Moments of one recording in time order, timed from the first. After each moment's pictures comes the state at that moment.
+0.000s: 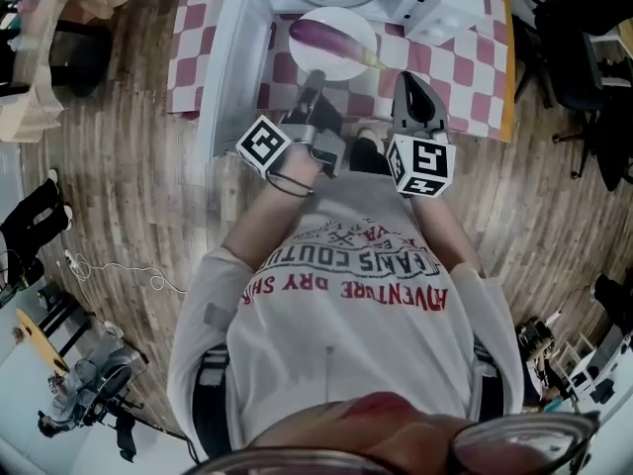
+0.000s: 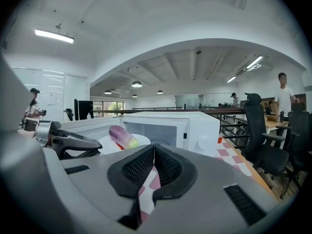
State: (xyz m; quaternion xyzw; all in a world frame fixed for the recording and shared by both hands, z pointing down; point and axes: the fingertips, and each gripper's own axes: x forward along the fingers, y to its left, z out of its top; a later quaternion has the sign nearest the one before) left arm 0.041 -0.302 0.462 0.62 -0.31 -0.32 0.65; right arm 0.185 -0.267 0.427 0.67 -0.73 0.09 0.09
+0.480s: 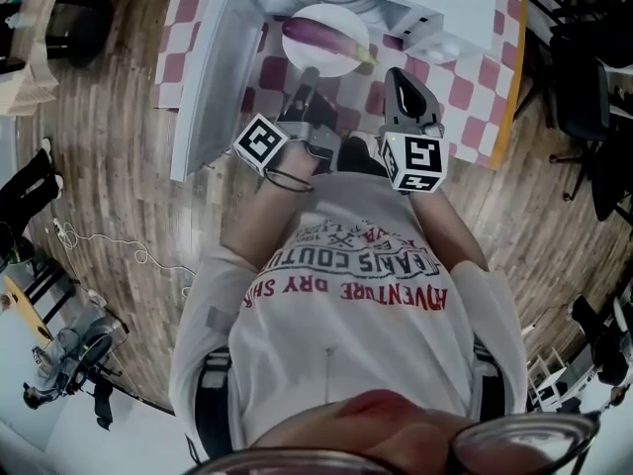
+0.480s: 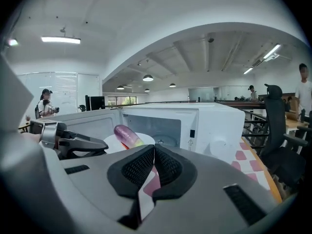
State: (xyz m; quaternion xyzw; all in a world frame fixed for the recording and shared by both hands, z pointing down) left arm 0.069 -0.353 0.496 0.58 -0.36 -0.35 0.64; right arm 0.207 -0.336 0.457 0.60 -0.78 0.11 0.12
